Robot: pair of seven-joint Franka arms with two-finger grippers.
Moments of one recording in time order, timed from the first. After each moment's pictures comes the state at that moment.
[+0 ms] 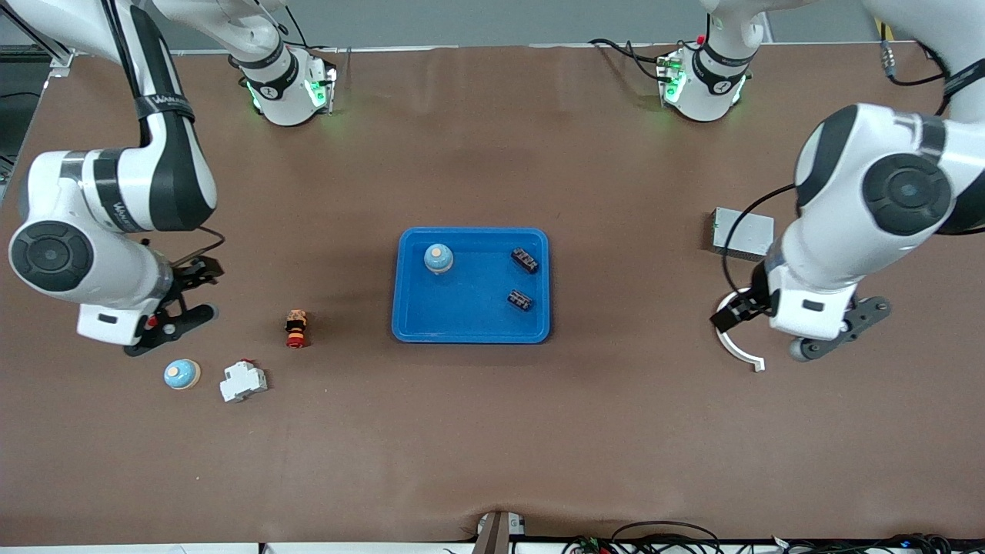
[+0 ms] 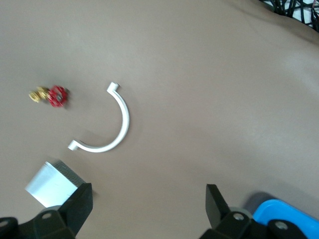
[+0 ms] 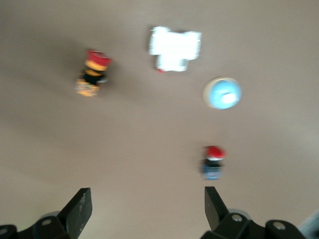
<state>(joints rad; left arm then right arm) 0.15 0.37 -0.48 -1.42 0.24 1.75 -0.78 0.16 0.35 -0.09 -1.58 -0.25 1.75 -0.46</state>
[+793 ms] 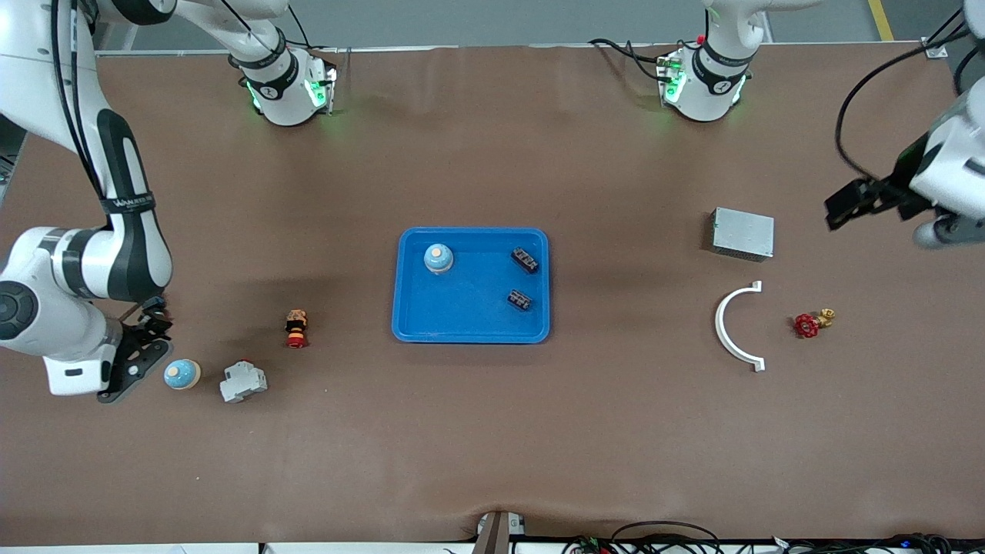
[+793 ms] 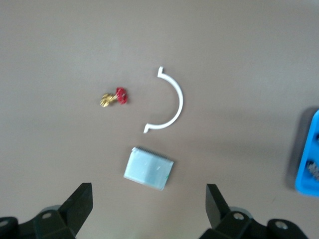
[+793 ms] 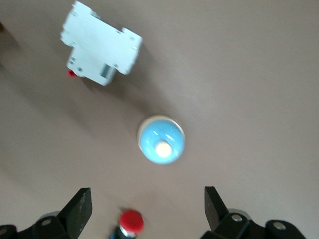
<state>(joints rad) 0.00 0.01 -0.08 -1.54 0.08 1.51 -0.17 -0.06 0.60 -0.08 -1.58 -0.15 2.16 -0.97</state>
